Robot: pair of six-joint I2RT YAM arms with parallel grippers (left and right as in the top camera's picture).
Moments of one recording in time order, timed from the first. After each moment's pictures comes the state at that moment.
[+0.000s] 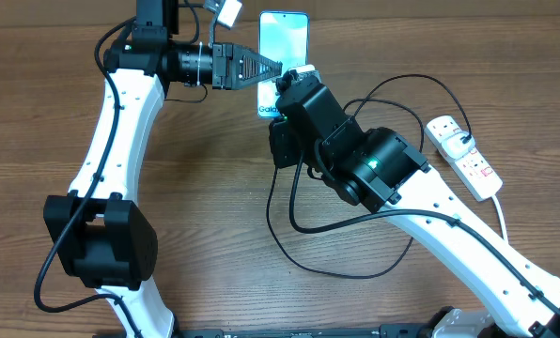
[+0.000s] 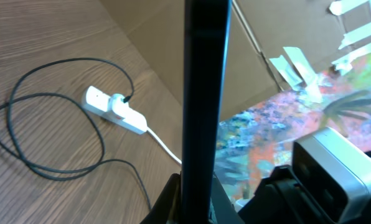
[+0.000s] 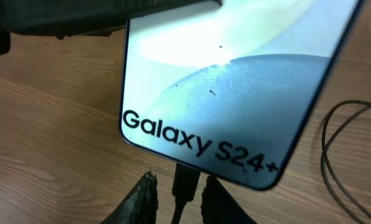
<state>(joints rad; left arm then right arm) -0.10 1.95 1.84 -0.79 1.41 -0.05 0.76 1.56 1.60 -0.85 0.14 0.45</state>
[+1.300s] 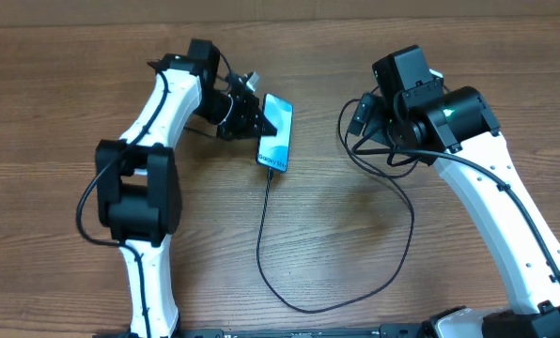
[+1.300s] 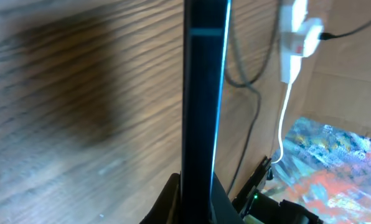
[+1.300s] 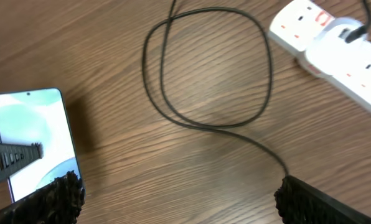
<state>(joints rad) -0.16 2.27 1.83 -1.12 0.85 -0.07 0.37 1.56 1.60 -1.22 0.21 0.74</state>
